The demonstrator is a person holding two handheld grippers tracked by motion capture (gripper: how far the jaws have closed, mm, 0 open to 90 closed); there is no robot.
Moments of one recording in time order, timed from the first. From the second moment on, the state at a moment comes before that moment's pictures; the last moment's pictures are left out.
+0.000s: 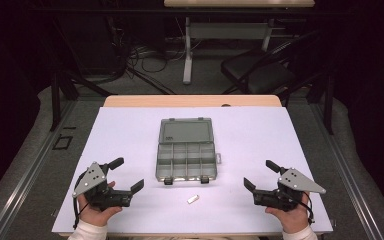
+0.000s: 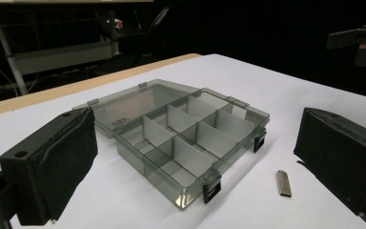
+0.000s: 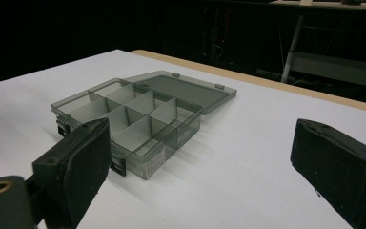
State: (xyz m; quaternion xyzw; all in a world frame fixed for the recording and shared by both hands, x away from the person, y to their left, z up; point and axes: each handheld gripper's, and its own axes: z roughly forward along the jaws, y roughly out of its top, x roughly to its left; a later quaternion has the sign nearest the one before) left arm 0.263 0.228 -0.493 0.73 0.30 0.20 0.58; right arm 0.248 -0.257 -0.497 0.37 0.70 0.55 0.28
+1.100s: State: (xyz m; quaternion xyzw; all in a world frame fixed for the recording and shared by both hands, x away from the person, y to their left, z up) left arm 0.266 0.187 -0.481 0.77 0.29 0.12 0.56; right arm 0.256 -0.250 -0.500 0.36 0.71 0.54 0.28
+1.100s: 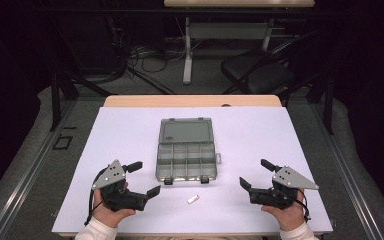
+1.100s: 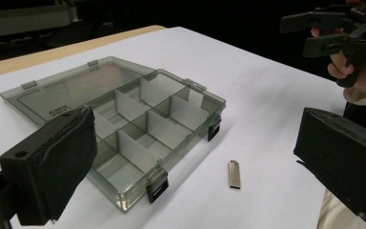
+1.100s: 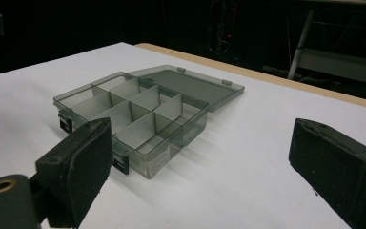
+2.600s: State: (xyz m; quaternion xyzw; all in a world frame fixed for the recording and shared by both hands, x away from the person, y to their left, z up) left arm 0.301 0.136 -0.464 0.81 0.29 0.09 0.51; right arm 0.256 -0.248 -0.502 0.36 0.72 0.54 0.27
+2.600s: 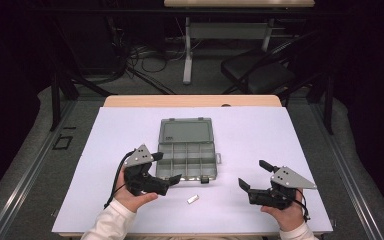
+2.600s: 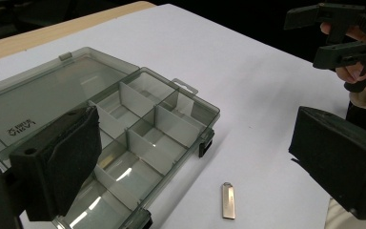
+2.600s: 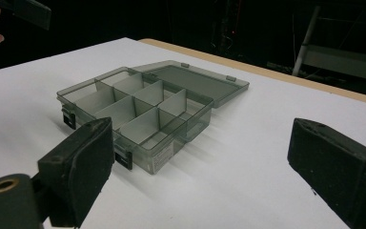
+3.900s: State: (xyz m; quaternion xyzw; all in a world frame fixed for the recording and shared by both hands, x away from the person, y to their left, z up) left arm 0.307 0.099 -0.481 0.85 0.28 0.09 0.44; right arm 0.256 -0.247 -0.503 0.35 0.72 0.53 0.27
